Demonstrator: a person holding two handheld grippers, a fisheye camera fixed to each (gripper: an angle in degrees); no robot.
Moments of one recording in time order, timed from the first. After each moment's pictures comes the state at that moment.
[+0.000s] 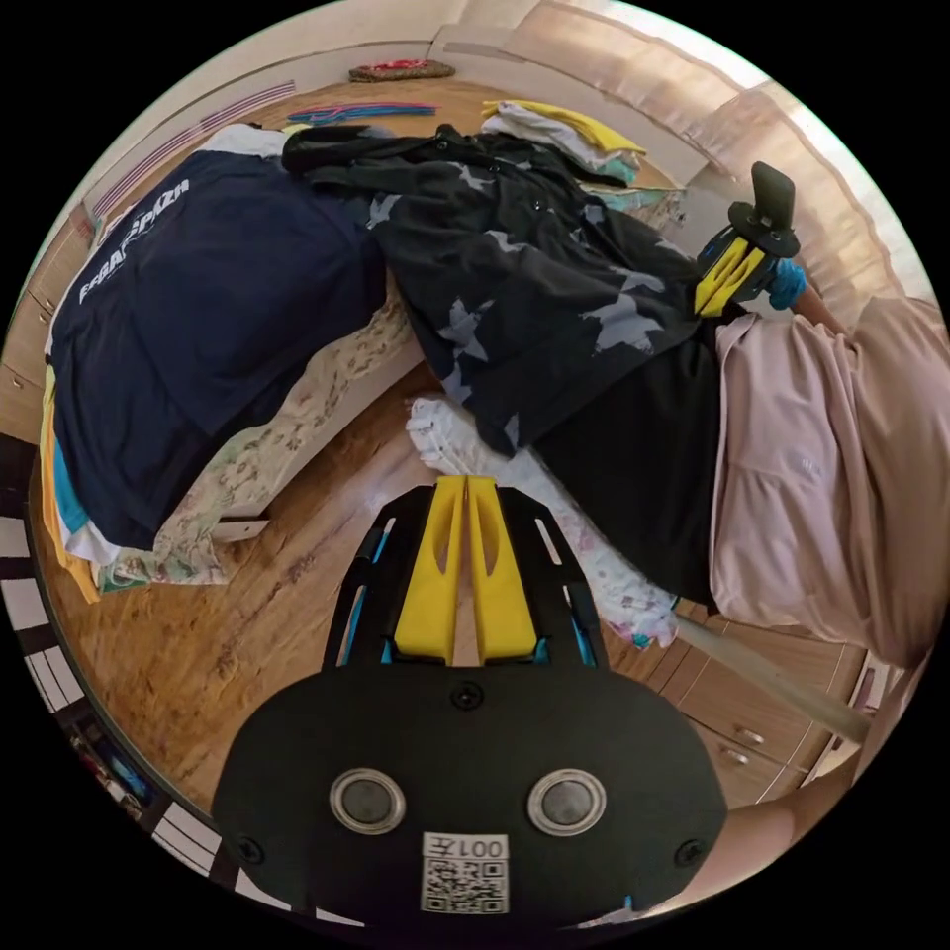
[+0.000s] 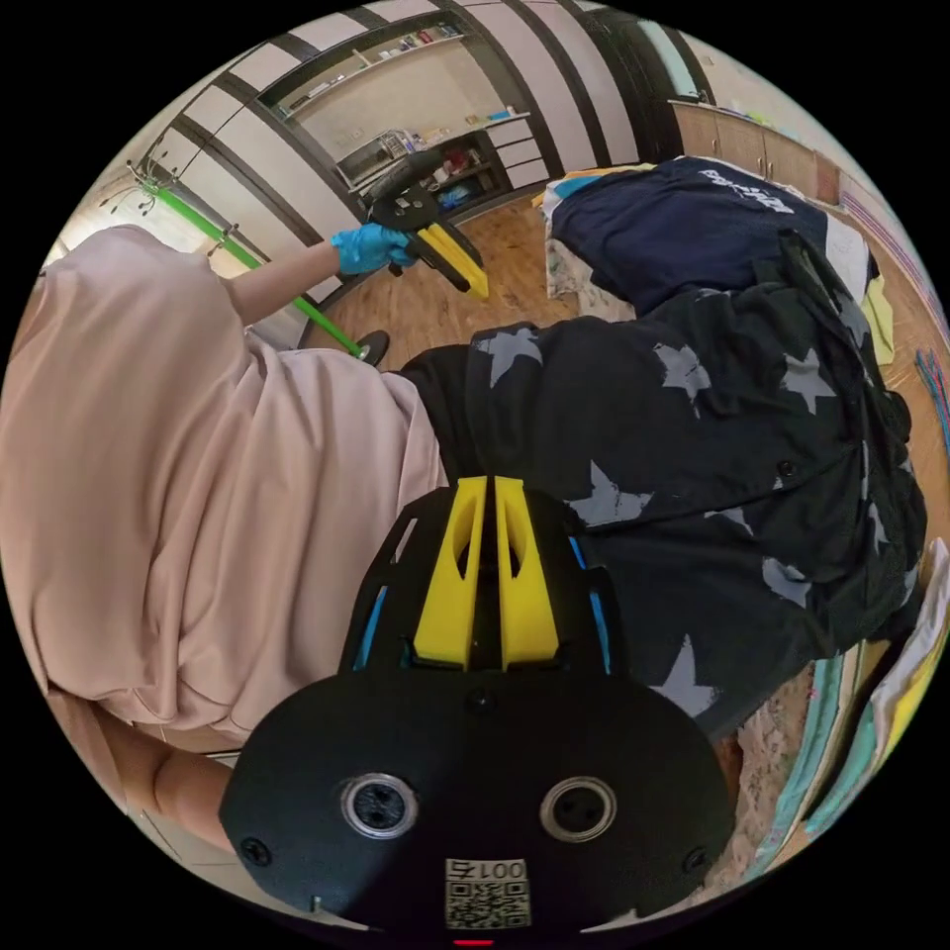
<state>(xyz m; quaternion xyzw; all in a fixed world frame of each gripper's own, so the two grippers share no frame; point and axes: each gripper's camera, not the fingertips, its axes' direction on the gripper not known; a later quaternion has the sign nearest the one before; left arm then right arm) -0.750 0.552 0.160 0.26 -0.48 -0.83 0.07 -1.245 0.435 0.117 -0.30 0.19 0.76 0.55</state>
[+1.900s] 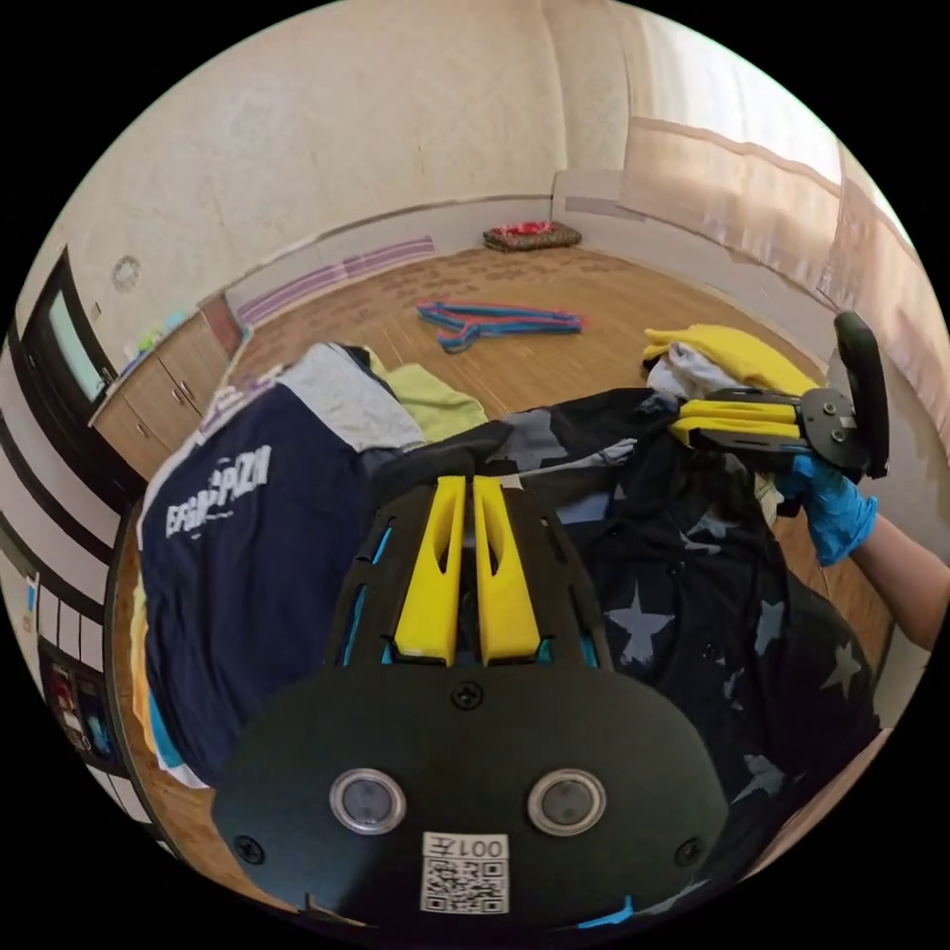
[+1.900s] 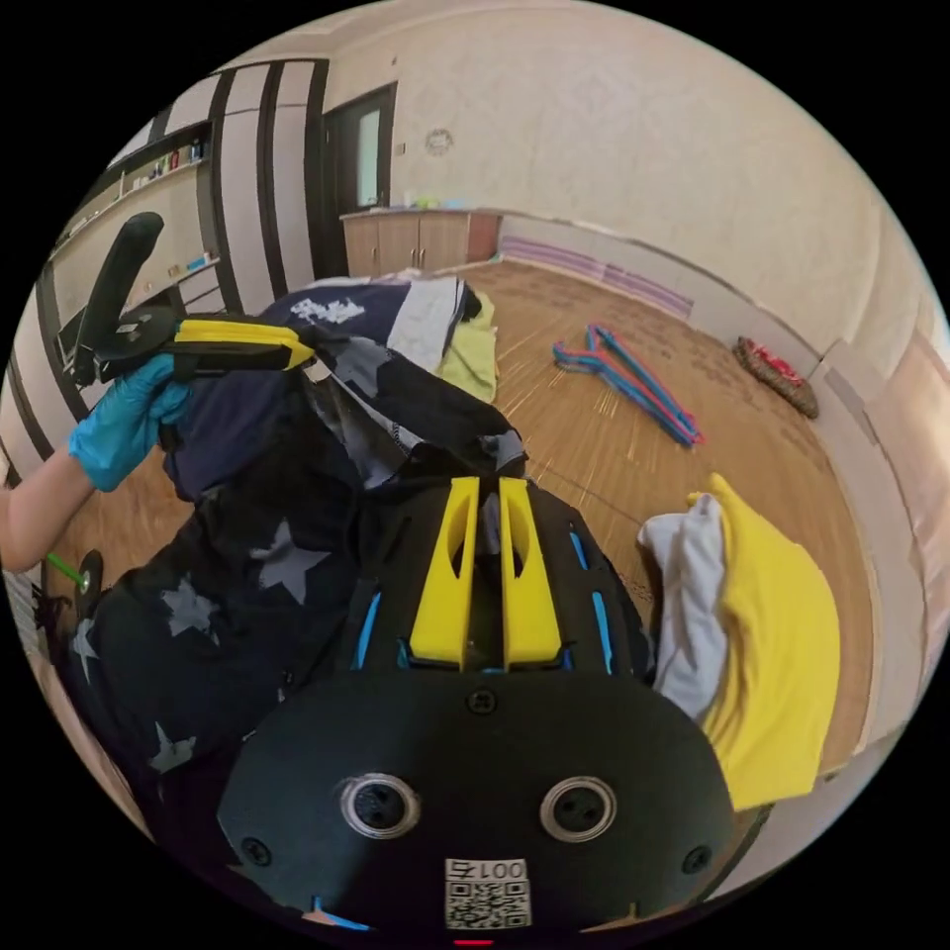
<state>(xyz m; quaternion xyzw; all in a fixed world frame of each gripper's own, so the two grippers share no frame) -0.719 0.577 -0.159 0.12 -0.66 -0.72 -0.17 -1.252 0.505 -0.087 -0.40 0.60 0.63 0.31</state>
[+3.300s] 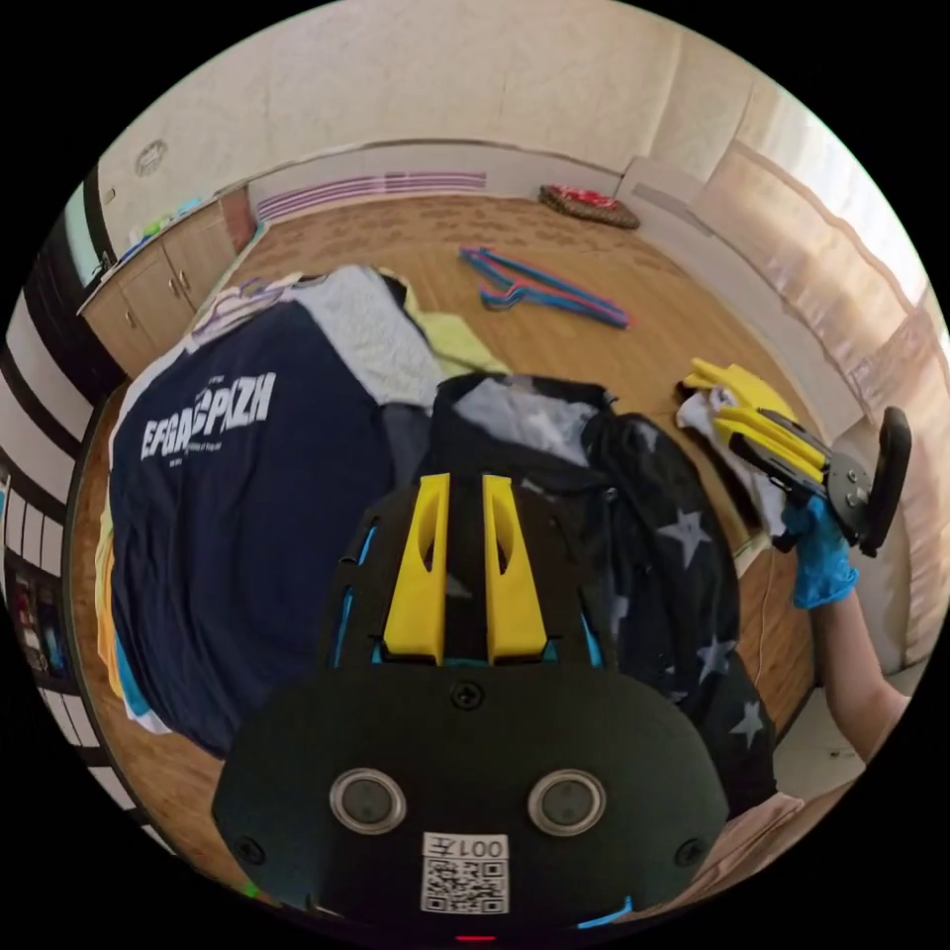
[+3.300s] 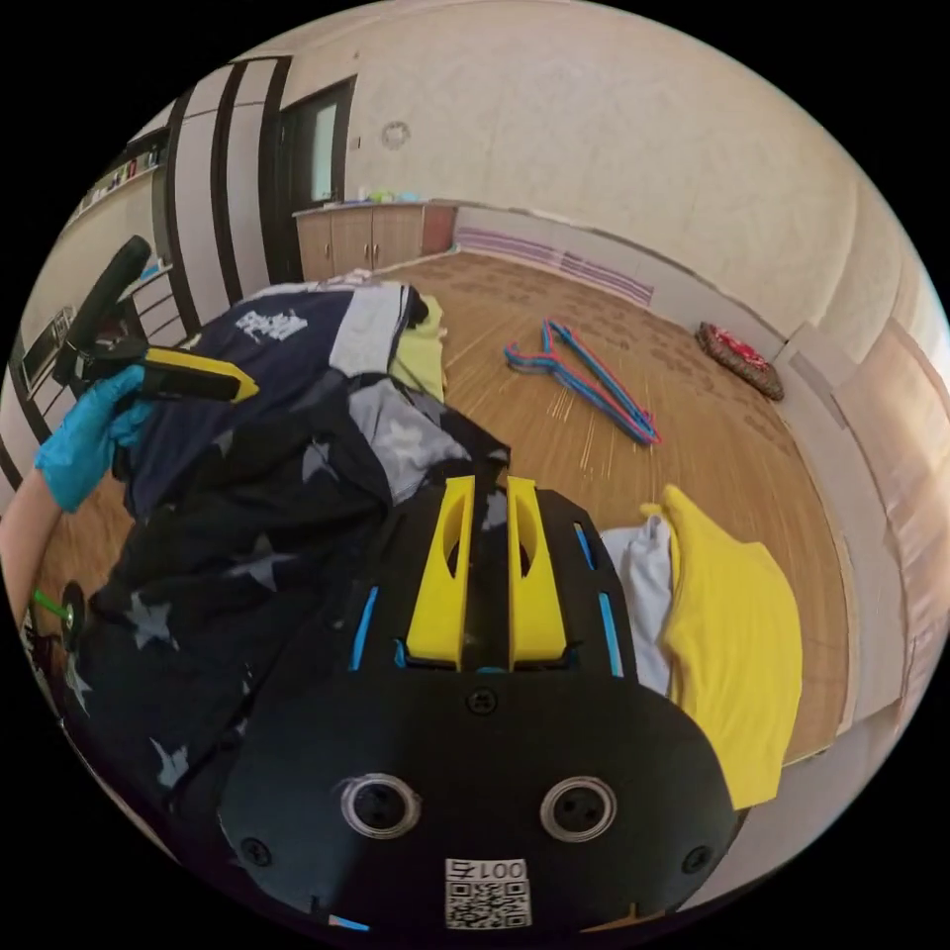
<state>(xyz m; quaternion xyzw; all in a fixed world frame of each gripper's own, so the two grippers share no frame) -0.602 0.614 -0.187 0.25 -0.55 -0.77 -0.21 -1.276 0.545 -0.141 -0.43 0.58 0.64 0.25</state>
